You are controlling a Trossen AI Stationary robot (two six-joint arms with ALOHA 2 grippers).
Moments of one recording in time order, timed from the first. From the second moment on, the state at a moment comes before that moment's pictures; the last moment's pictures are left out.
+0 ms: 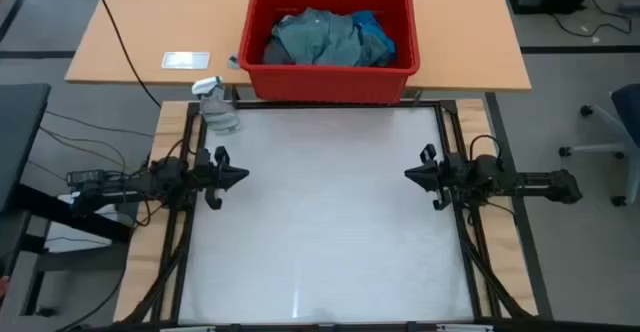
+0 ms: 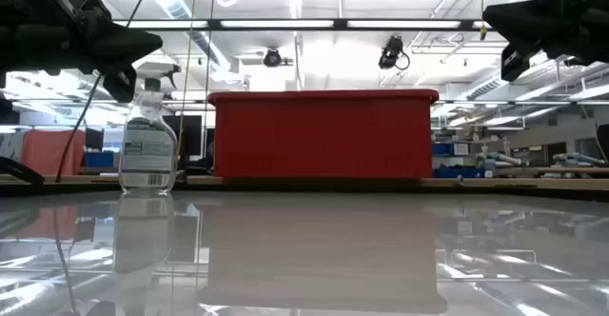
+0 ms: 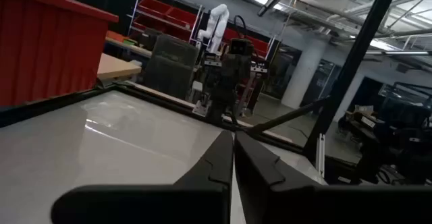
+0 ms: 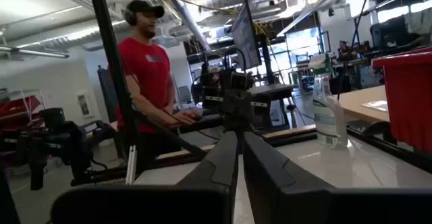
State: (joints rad) left arm 0.10 0.02 0.01 0.16 0.00 -0.35; right arm -0.05 0.06 0.01 0.29 -0.03 0.23
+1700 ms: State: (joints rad) left arm 0.10 0.02 0.01 0.16 0.01 -0.35; right arm -0.05 0.06 0.01 0.29 -0.03 0.23
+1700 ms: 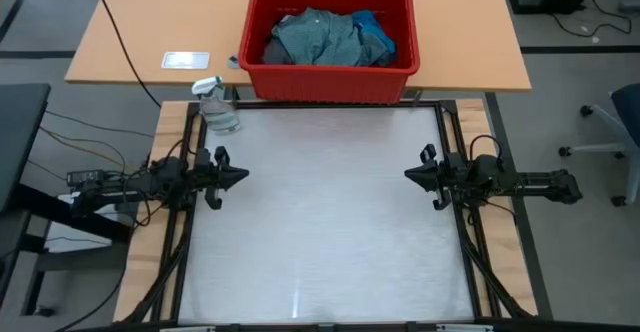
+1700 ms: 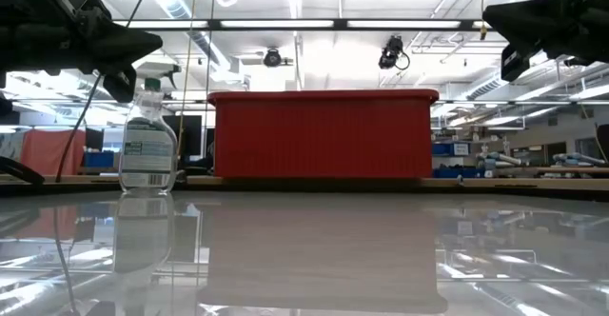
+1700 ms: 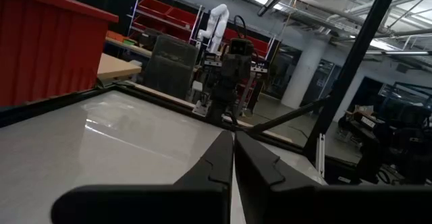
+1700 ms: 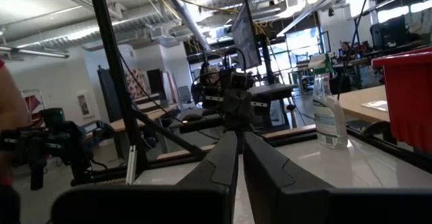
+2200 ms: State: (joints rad) left arm 0.10 0.02 0.01 0.18 -0.02 -0.33; right arm -0.05 0.06 0.01 0.31 -0.02 0.23
